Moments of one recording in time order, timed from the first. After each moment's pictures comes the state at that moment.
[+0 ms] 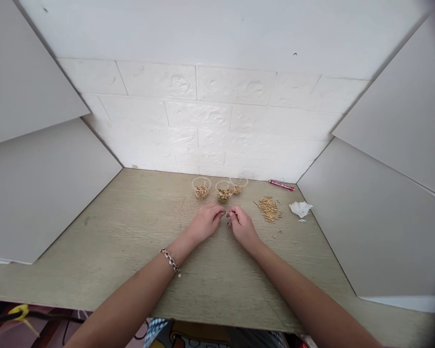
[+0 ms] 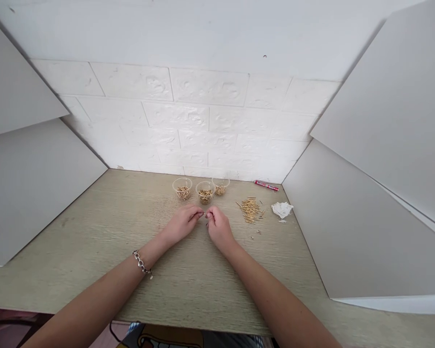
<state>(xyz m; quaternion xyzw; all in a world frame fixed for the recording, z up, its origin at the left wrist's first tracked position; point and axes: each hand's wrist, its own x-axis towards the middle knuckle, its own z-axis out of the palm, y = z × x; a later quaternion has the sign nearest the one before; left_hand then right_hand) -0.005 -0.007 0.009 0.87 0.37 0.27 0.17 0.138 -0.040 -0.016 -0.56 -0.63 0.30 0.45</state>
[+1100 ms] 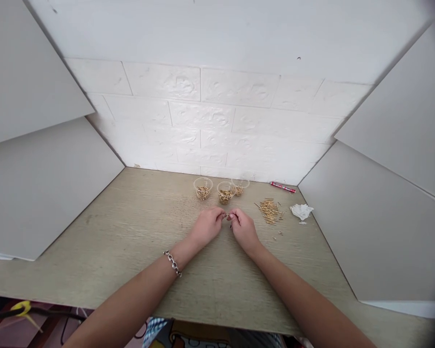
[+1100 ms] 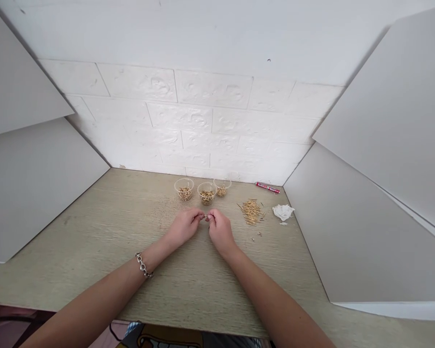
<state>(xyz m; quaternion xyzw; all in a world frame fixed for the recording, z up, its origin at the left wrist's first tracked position) 0.002 -0.017 0.009 0.83 0.44 0.27 0.19 0.135 -0.043 -0.014 -0.58 -0.63 0.26 0.45</state>
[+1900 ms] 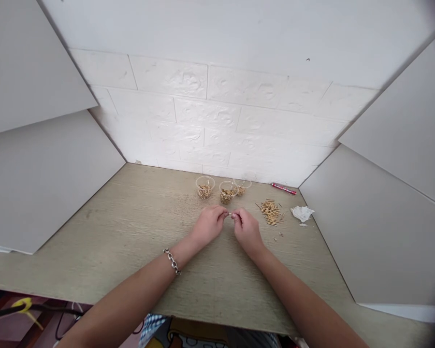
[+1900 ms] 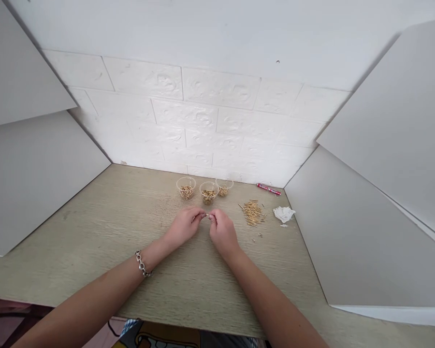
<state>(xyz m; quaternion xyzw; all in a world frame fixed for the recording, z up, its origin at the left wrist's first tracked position) 0.001 -0.021 0.013 0.83 0.42 0.31 0.18 0.139 -0.051 -0.005 -0.58 -0.70 0.12 0.41</state>
